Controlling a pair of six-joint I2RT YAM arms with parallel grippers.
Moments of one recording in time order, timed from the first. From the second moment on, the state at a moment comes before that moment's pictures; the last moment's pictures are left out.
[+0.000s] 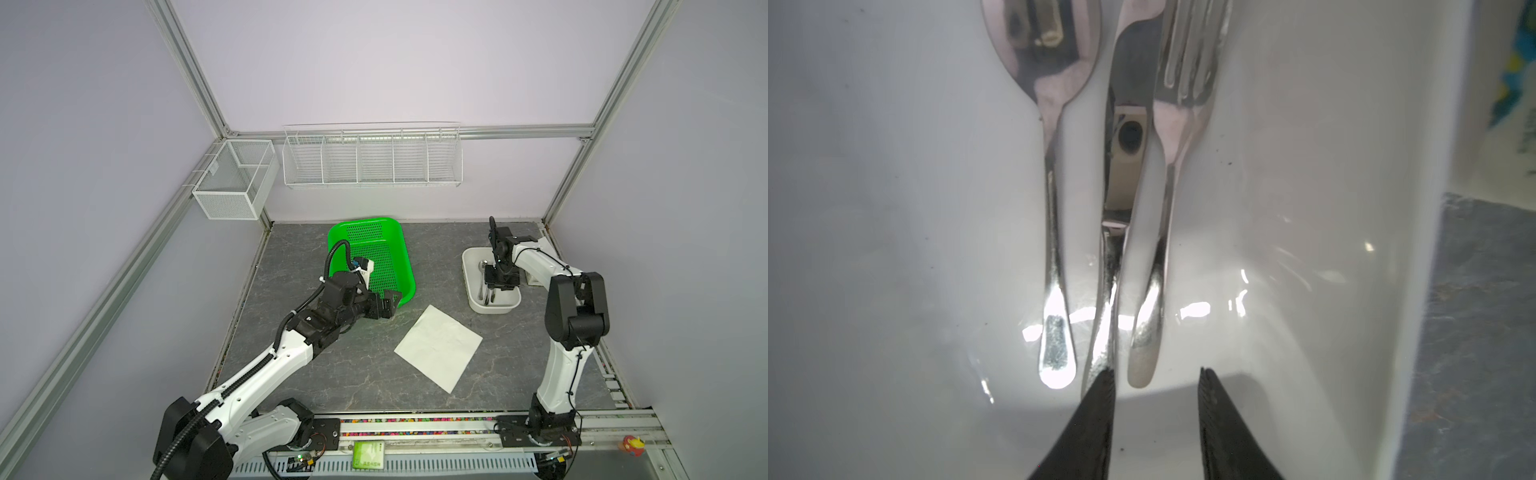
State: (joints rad) left arm -0.65 1.12 0.81 -0.24 0.13 -0.46; right arm 0.14 2.01 1.54 -0.97 0.09 0.29
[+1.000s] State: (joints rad) left arm -0.66 1.14 0.88 -0.30 0.07 -0.44; right arm 0.11 2.32 1.92 -1.23 -0.04 0.28
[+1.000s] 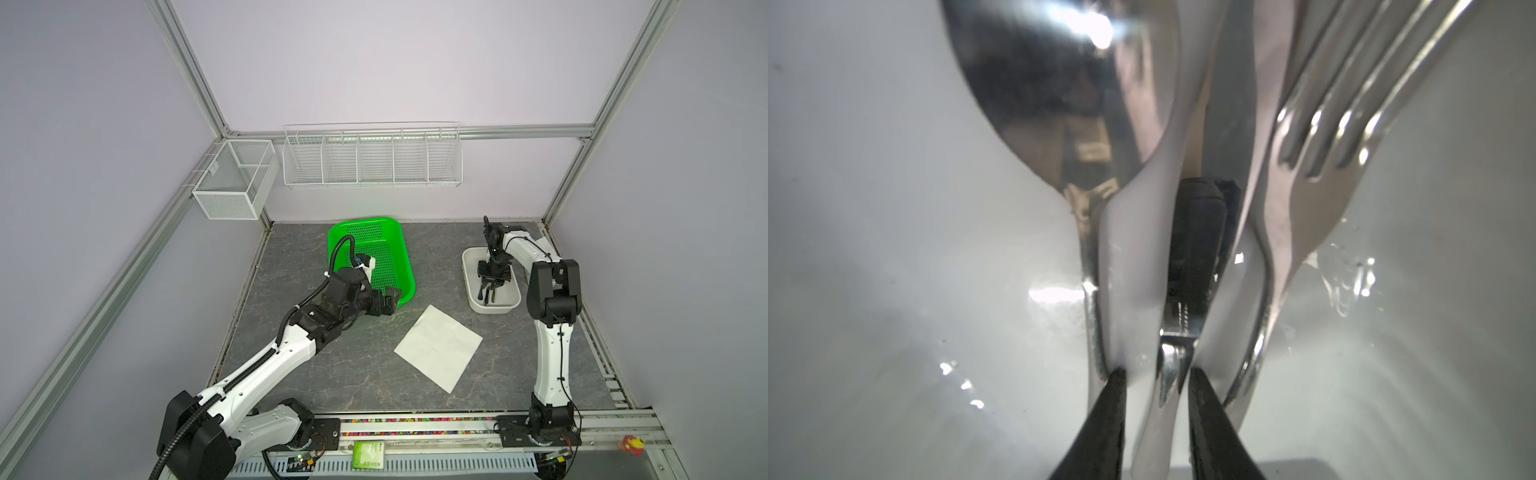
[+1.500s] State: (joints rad) left arm -0.66 1.13 0.90 -0.33 0.05 -0.44; right arm 0.10 2.37 2.00 -1.32 -0.02 0.24
